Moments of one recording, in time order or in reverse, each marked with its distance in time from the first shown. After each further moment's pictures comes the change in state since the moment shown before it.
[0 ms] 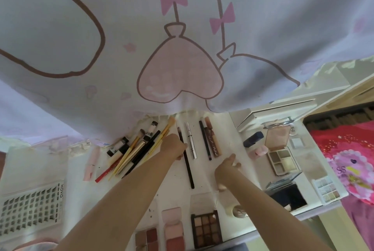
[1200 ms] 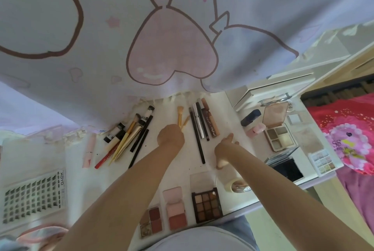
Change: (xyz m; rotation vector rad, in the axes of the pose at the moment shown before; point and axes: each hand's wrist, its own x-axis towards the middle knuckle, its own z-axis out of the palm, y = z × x) left_hand -0.016 -0.013 0.012 0.710 0.144 0.192; right_hand -0.007 0.011 -0.010 -0.028 -0.062 -0.113
